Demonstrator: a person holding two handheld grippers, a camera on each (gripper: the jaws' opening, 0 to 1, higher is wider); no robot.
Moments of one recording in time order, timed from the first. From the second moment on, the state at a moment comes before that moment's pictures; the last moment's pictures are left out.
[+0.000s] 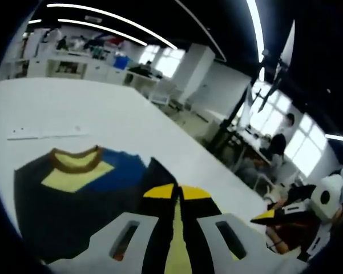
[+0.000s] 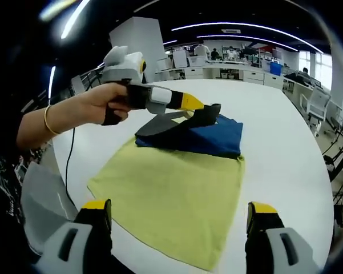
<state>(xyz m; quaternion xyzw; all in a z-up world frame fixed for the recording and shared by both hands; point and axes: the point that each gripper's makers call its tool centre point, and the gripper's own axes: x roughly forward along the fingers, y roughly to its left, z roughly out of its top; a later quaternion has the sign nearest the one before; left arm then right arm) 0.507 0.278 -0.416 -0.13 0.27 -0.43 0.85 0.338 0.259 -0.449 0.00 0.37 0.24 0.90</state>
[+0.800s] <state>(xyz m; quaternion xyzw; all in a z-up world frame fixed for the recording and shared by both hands) 0.471 0.250 -0.442 -0.07 0.26 -0.50 0.82 0.335 0.258 -0.454 0.00 0.38 0.23 0.90</state>
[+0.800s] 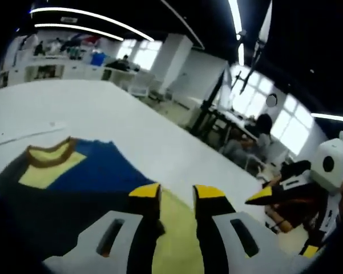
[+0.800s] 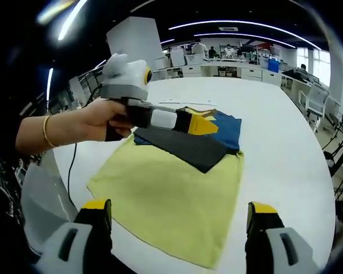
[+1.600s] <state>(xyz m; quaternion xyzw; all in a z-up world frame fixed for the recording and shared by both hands) 0.499 0.346 -0.423 -0.01 0.23 -0.42 0.88 0.353 0.261 -0.442 0.04 0.35 0.23 0.91</state>
